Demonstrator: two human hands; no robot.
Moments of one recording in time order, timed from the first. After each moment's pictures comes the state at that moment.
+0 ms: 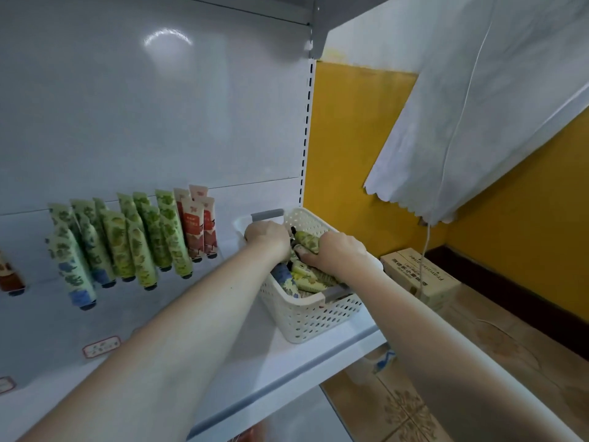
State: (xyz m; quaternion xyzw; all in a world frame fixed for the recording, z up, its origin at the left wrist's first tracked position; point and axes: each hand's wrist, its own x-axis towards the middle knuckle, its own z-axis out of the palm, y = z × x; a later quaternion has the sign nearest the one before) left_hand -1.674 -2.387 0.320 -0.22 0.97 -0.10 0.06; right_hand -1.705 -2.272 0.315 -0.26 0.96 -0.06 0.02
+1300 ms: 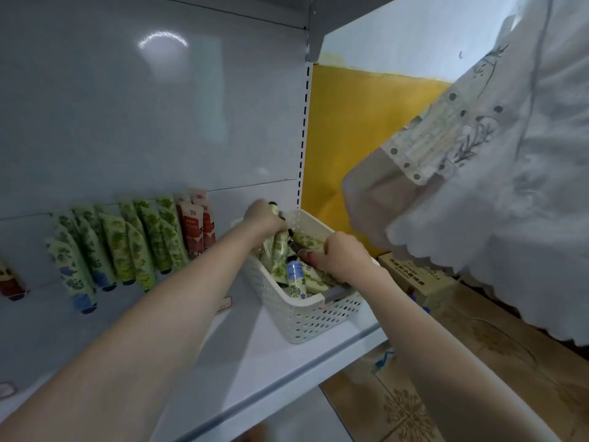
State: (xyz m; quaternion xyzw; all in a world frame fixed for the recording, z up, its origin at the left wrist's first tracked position) left_hand -1.676 -2.412 0.333 -0.23 0.84 0.47 -0.15; right_hand -1.693 -2.257 0.321 -0.26 0.94 -0.20 0.01
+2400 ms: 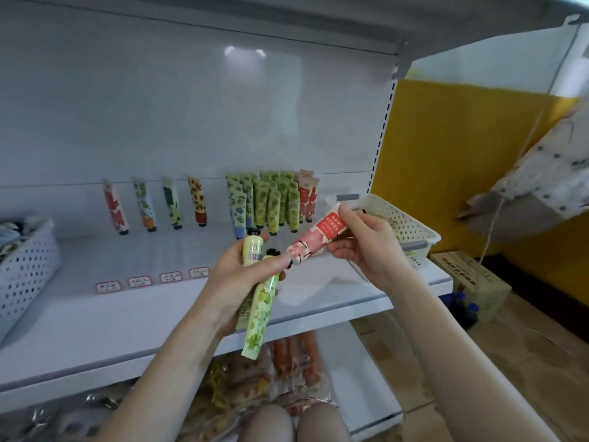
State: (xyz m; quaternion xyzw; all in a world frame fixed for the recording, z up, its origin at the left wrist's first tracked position) left_hand -1.327 -2.379 0.344 -0.21 0.58 0.75 -0.25; right_hand -1.475 -2.265 0.368 -0.26 0.59 -0.72 0.24
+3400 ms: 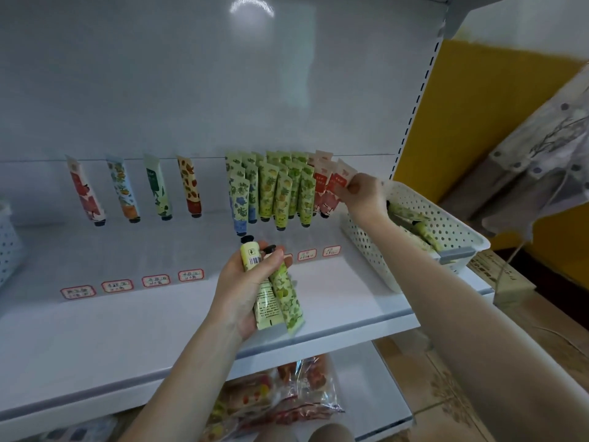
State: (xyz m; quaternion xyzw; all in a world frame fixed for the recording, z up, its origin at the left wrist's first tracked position) left_hand -1.388 -2.423 0.295 -0.26 0.43 0.82 -0.28; right_hand -1.601 -2.381 0.334 -0.30 0.84 -0.46 -0.02
